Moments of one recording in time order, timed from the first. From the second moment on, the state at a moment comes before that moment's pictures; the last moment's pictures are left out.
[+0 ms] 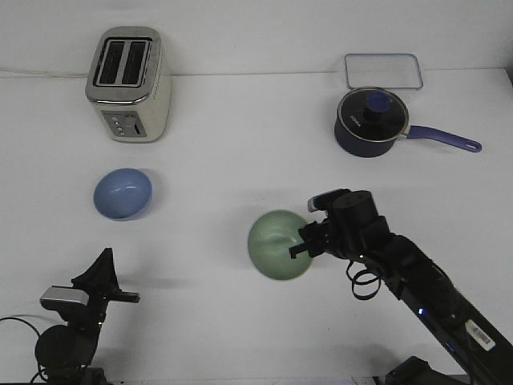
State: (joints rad) left arm -0.05 0.01 0.03 0.15 0.06 -0.07; right arm 0.51 1.20 0.98 -0.60 -0.23 0.31
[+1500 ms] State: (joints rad) left arm -0.01 0.64 0.65 -0.24 -0.08 -0.35; right arm 0.50 0.70 0.75 -0.36 0.05 0.17
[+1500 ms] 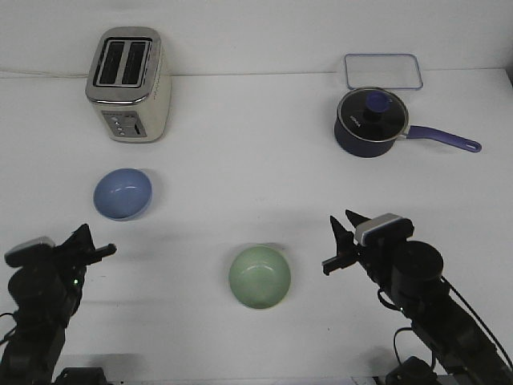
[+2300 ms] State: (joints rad) left arm 0.11 1.55 1.11 -0.42 -0.08 -0.21; right arm 0.50 0.52 0.57 -0.40 0.05 0.24
